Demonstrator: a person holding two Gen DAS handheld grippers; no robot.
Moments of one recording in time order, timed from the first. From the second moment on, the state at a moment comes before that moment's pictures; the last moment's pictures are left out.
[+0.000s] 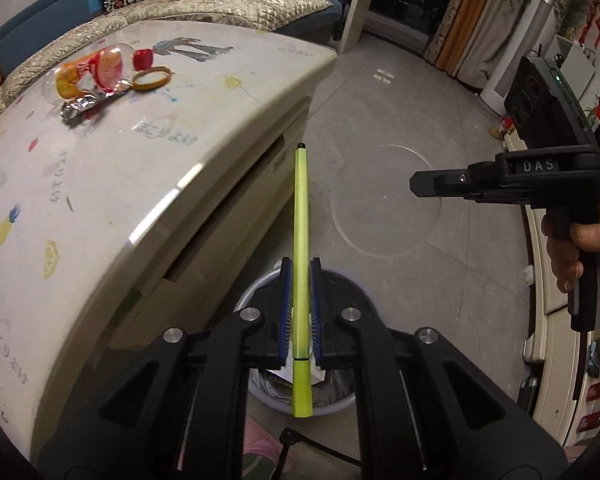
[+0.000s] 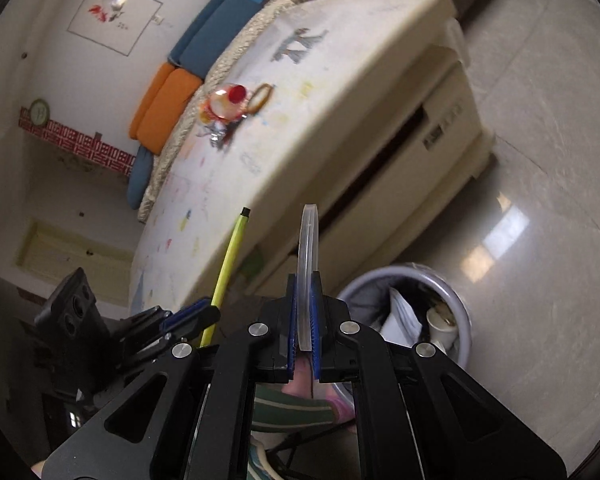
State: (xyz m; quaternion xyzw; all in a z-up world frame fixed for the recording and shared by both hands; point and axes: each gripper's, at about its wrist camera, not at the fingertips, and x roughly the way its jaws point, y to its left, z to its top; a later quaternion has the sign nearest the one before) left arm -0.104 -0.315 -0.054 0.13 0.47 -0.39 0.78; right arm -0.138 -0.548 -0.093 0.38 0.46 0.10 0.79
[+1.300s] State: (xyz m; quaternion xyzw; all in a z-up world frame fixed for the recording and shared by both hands) left arm -0.074 -0.303 -0.098 0.14 0.51 -0.37 0.76; right arm -0.126 -0.542 -0.170 0.39 0.52 0.06 0.76
